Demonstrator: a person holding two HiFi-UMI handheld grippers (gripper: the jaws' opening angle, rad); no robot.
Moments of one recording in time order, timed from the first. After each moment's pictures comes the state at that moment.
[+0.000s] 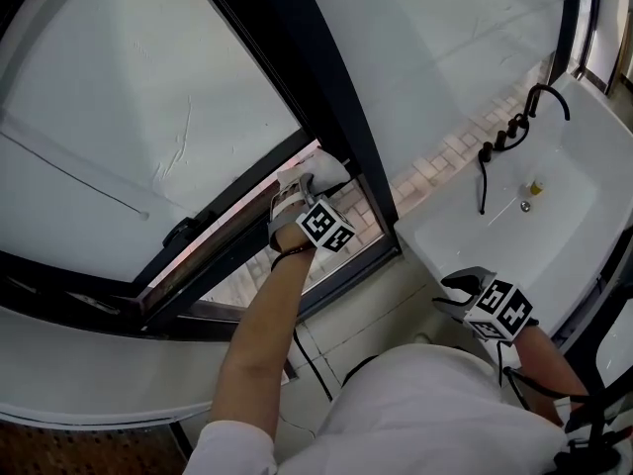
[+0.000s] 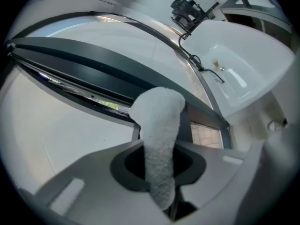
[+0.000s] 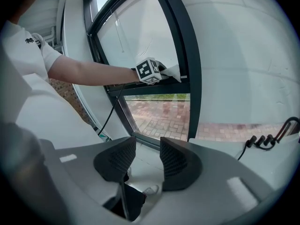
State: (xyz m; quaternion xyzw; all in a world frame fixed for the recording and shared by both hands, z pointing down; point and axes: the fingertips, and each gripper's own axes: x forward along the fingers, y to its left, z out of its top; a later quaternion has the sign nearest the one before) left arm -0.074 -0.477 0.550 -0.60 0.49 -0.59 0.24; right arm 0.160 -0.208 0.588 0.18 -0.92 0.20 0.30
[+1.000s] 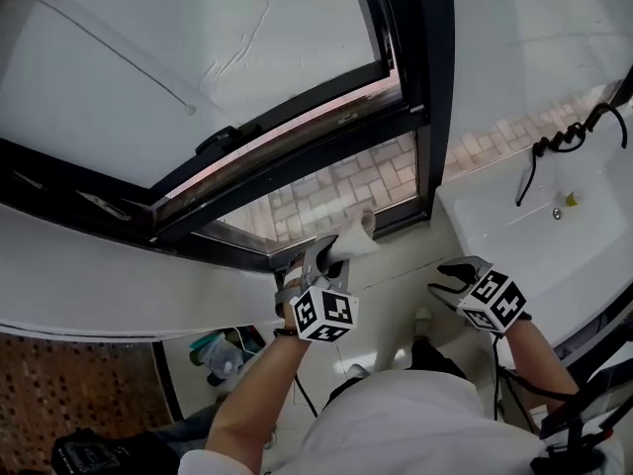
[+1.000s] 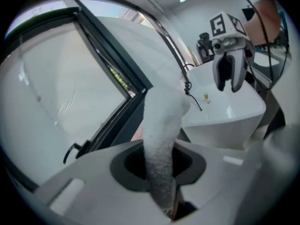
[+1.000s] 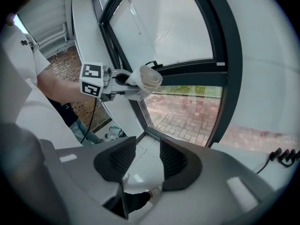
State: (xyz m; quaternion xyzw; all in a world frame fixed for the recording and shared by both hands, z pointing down) left arm -0.105 -0.209 0.575 -0.71 0.53 -0.45 0.06; right arm 0.072 -0.176 0.620 0.07 -0.92 0.18 0.33
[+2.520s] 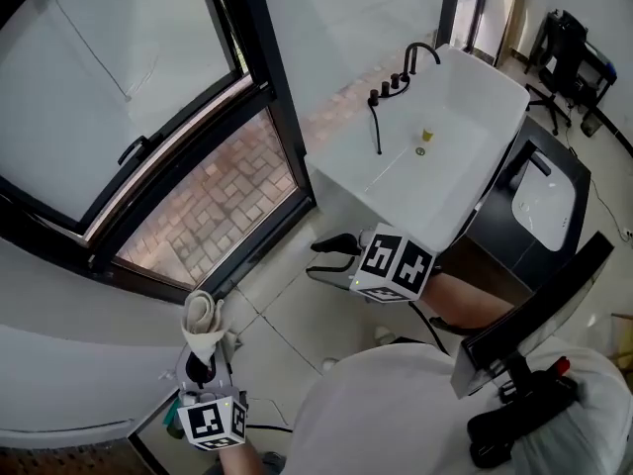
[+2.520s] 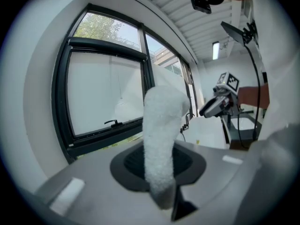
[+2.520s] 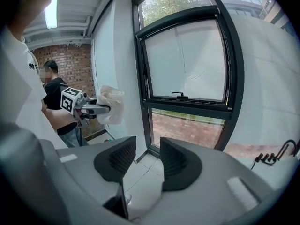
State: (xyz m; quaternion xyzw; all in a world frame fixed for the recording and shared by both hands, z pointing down) left arm -0.173 0.158 0.439 -0.76 0.63 -0.15 -0.01; right arm 0.019 0.070 0.465 0.16 -0.95 0.08 0.24
